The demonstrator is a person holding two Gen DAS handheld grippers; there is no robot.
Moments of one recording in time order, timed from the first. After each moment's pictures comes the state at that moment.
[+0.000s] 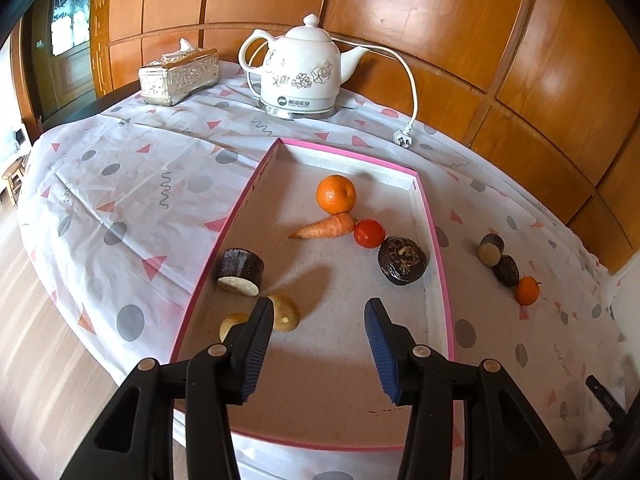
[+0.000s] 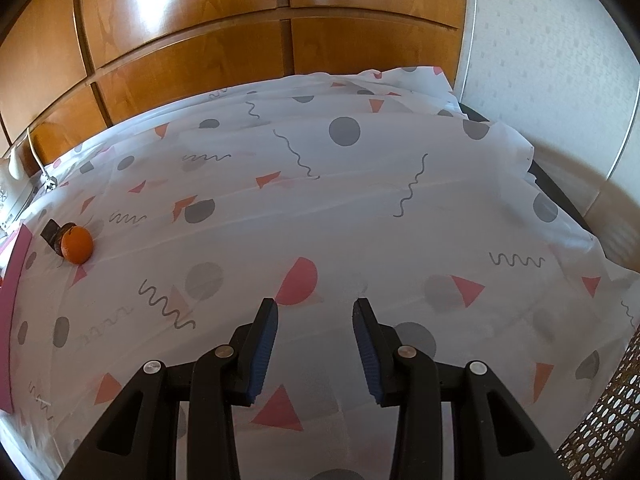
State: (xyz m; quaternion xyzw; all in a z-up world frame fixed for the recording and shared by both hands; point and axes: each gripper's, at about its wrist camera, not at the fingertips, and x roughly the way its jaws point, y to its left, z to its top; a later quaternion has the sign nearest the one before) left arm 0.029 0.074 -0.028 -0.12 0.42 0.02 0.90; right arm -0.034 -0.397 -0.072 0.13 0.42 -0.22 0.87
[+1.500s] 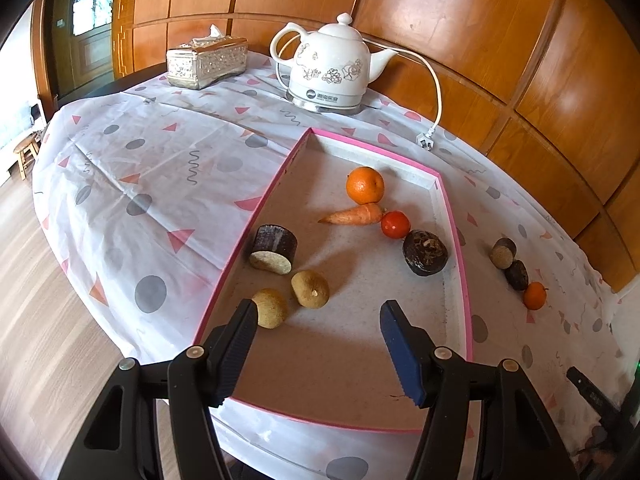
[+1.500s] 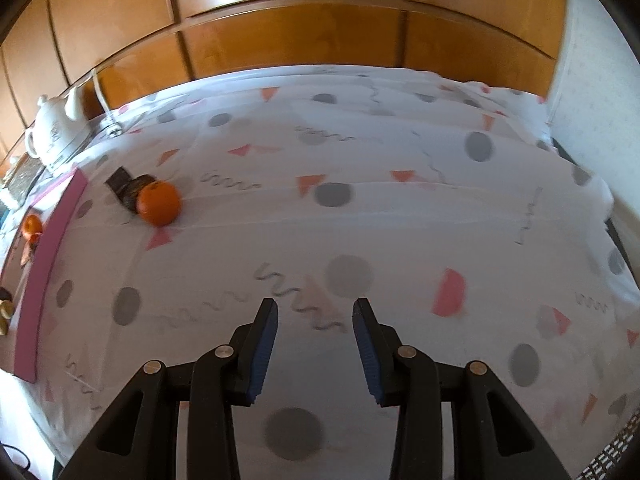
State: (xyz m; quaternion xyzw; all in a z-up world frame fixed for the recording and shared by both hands) left arm 0.012 0.091 -0.036 -0.15 0.42 0.05 0.89; right arm 0.012 -0.326 -0.072 0.08 0.45 -0.10 0.88
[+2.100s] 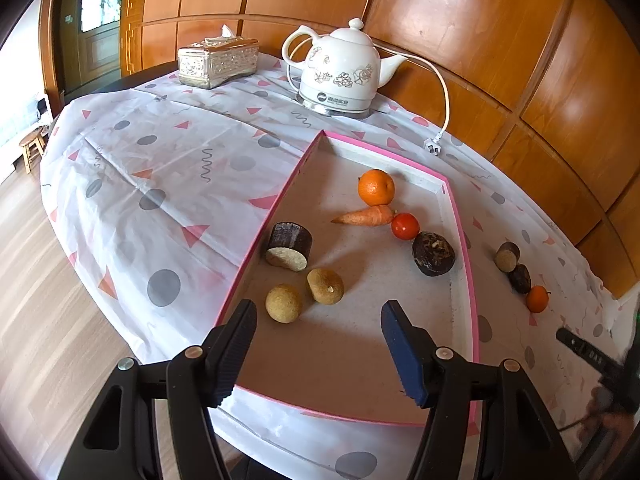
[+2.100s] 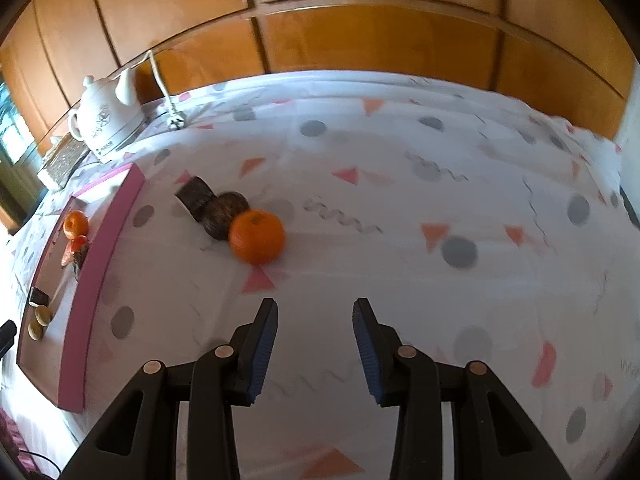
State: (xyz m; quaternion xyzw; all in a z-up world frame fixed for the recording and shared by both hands) left arm 0.003 0.099 -0.035 -0.16 0.42 0.06 0.89; right arm 0.073 -0.272 -0.058 0.07 0.46 0.00 0.88
